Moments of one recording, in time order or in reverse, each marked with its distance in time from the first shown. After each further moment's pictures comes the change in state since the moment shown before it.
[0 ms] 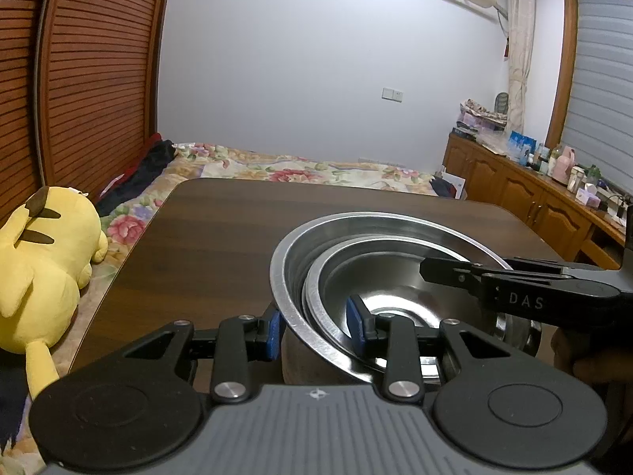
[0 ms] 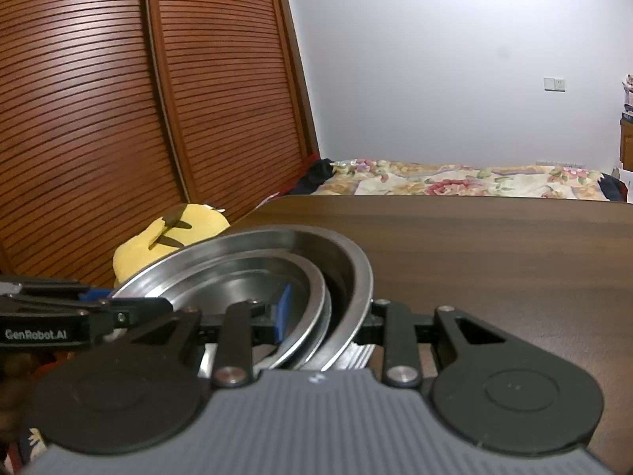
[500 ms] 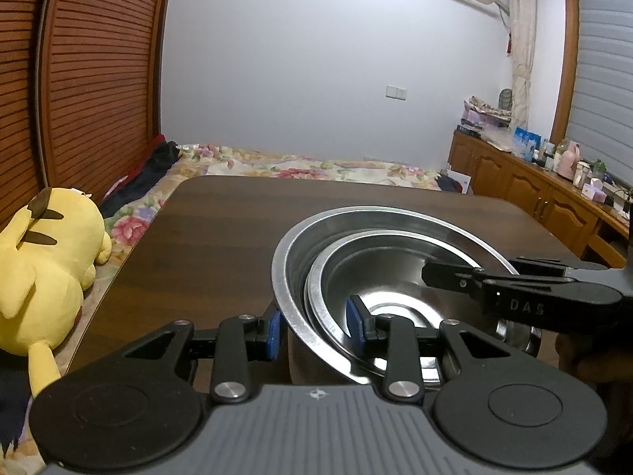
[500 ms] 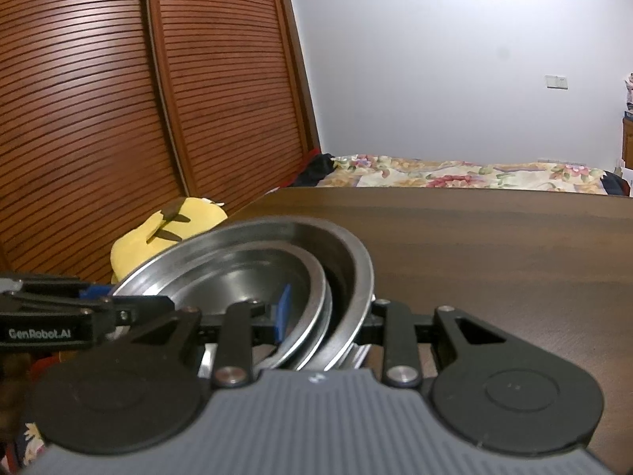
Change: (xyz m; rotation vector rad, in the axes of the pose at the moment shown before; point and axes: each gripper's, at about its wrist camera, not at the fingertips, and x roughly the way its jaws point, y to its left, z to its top) left arm 0.006 -0.005 -0.005 0.011 -0.003 0.022; right arm 0.011 0.001 -0.005 -0.020 0.012 -0.001
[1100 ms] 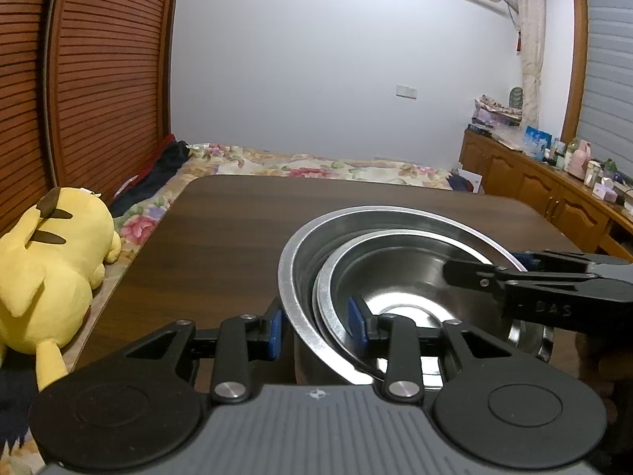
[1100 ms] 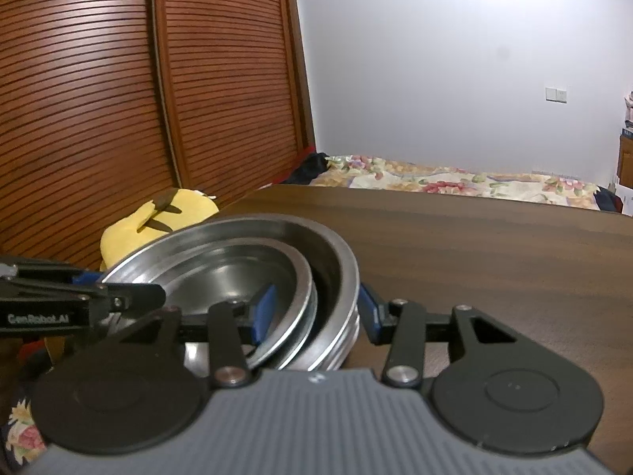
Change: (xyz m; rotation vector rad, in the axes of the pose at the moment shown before) left arm 0.004 -0.003 -0.002 0.004 0.003 0.043; right arm -0.003 0.002 0.005 -0.040 0.000 -0.032
